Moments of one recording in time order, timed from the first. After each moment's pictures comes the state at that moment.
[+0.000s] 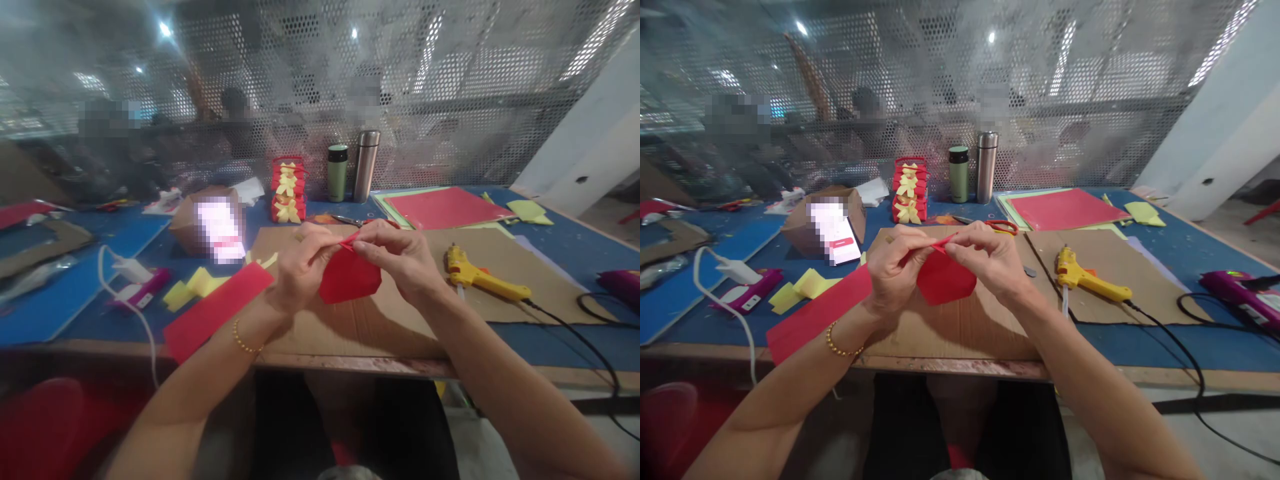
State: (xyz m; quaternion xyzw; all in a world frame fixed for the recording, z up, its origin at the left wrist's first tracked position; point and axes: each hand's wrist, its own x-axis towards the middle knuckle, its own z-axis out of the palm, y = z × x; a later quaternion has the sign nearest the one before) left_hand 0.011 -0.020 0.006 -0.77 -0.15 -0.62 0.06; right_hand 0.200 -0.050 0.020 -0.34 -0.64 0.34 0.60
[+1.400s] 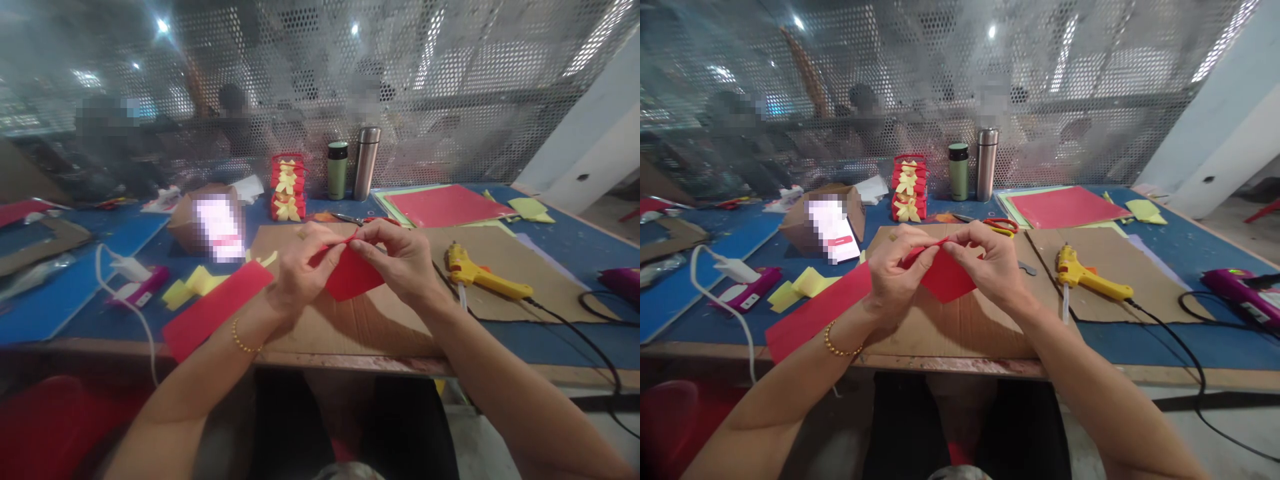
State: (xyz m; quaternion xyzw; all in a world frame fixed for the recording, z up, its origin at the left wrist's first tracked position) left_hand 0.014 -0.030 0.008 -0.78 -0.18 -0.60 0.02; right_hand 0.193 -0.045 0.009 -0.36 -0.68 0.21 0.61
